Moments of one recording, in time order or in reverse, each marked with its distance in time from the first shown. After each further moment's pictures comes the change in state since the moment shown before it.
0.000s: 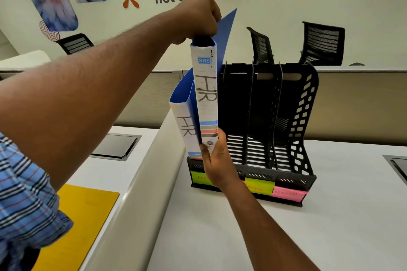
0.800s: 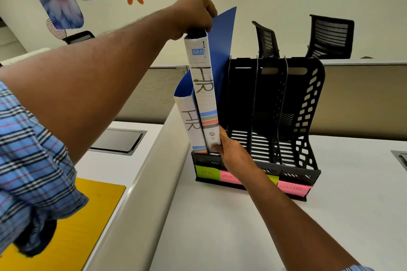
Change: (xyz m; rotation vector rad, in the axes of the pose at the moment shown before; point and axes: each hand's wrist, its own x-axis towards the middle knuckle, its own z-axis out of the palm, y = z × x) left_hand 0.007 -0.016 -0.001 -0.035 0.001 -0.026; right_hand 0.011 0.006 -0.033 -0.586 -0.242 0.211
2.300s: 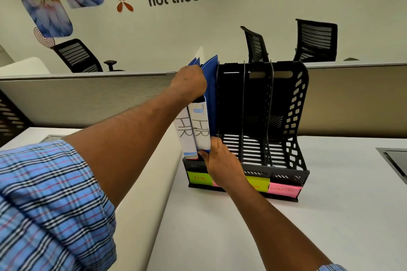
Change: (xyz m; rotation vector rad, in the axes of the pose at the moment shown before) left_hand -0.014 -0.050 0.105 0.321 -0.018 -0.085; right_hand -0.007 0.001 0.019 -0.171 0.193 -0.081
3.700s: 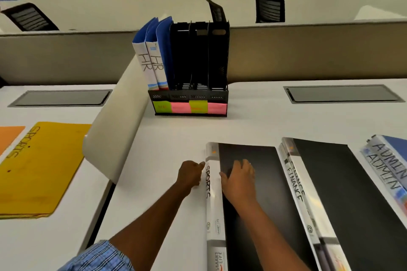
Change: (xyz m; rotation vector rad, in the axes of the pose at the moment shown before) left_hand -0.441 0.103 0.146 -0.987 -0.488 -0.667; right_hand -0.378 0.024 -0.106 -0.054 -0.092 0.632
